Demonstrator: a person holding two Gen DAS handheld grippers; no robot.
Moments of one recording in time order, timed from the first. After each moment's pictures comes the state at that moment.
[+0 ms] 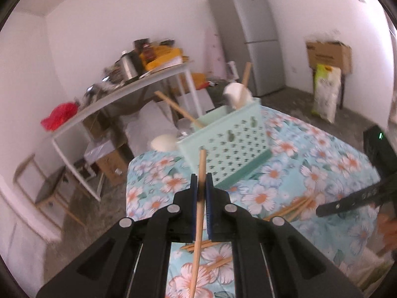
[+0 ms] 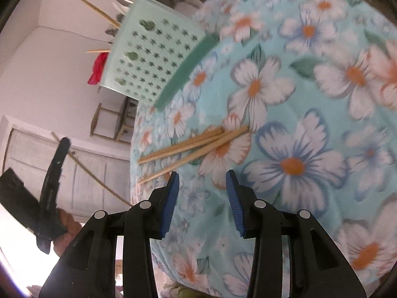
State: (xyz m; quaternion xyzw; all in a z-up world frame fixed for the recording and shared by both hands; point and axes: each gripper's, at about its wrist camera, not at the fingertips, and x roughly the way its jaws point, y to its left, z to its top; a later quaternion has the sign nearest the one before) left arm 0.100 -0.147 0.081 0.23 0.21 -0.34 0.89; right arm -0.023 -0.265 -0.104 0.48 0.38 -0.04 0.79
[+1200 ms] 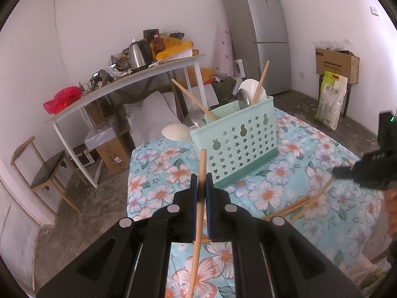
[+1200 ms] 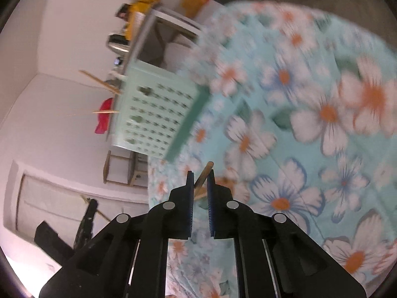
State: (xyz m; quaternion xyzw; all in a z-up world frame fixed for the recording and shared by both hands) left arm 0.111 -0.133 0.076 0.21 0.23 -0.34 0.89; right arm -0.055 -0.298 -0.060 0.53 0.25 -0.08 0.81
